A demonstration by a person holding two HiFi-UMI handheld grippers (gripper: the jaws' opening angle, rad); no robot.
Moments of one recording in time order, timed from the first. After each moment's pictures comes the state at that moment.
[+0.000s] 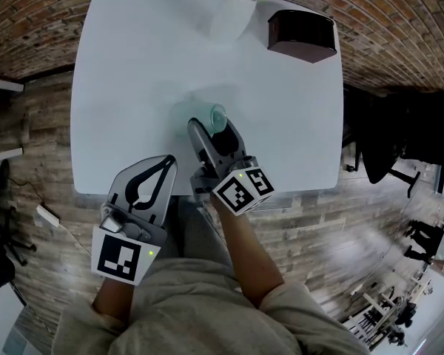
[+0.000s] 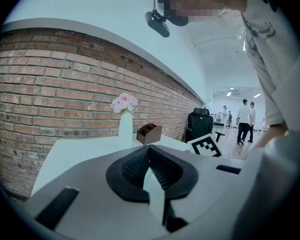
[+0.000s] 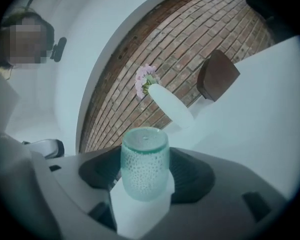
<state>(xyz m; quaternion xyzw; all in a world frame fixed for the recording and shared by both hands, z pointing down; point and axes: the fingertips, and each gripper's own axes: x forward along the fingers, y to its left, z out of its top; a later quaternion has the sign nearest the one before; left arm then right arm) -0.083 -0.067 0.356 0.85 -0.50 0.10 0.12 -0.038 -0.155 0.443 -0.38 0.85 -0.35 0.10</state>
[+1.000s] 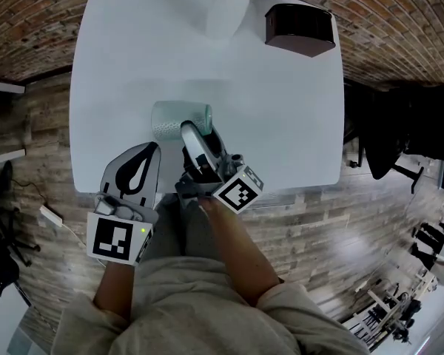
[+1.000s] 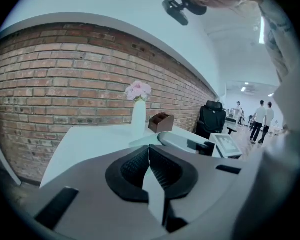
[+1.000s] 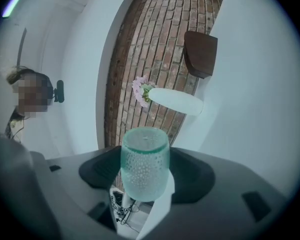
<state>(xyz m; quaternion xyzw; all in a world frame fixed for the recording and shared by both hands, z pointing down) -0.110 -0.080 0.384 0.81 -0.55 0.13 0.16 -0.050 -0.141 0.426 -0.28 0.80 -0.46 0.28</state>
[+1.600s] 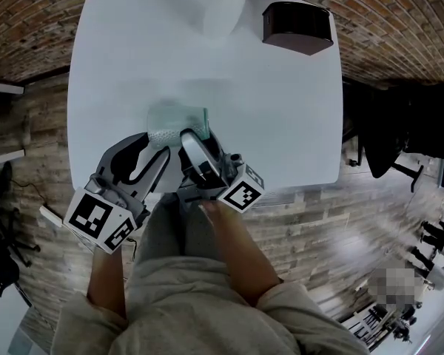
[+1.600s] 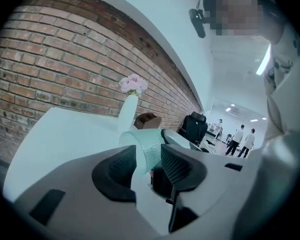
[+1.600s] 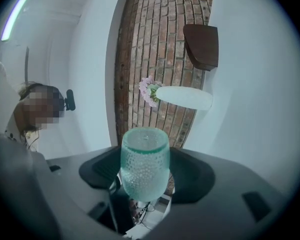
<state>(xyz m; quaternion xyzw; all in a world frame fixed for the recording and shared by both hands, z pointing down) -0.099 -0.088 0.393 0.85 -0.46 0.07 0.25 -0.047 -0.130 0.412 -0.20 0.80 -0.47 0.32</state>
